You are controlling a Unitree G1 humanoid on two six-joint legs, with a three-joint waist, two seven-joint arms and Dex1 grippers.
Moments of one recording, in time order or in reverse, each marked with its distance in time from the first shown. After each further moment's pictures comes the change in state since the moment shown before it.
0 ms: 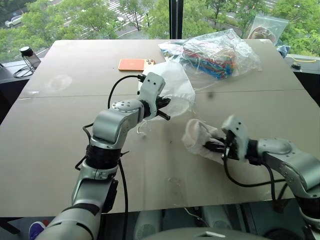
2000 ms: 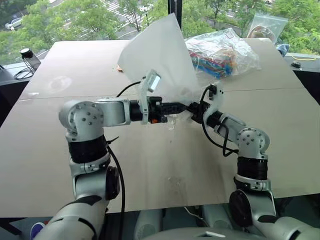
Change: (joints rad) left arm -0.102 -0.032 0.442 0.010 -0.702 0.555 -0.093; right arm -0.250 0.624 -0.400 0.504 0.237 -0.004 -0.441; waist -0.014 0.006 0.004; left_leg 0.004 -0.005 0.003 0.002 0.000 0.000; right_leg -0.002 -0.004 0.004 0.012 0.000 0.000
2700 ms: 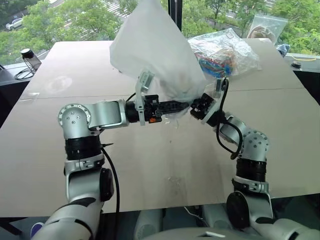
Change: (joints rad) left arm 0.068 0.144 -0.050 0.158 -0.622 -0.073 0.480; right arm 0.076 -0.003 -0.019 -0.005 0.419 0.016 0.011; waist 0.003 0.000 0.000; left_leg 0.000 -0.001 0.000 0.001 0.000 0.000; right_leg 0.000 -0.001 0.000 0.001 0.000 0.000
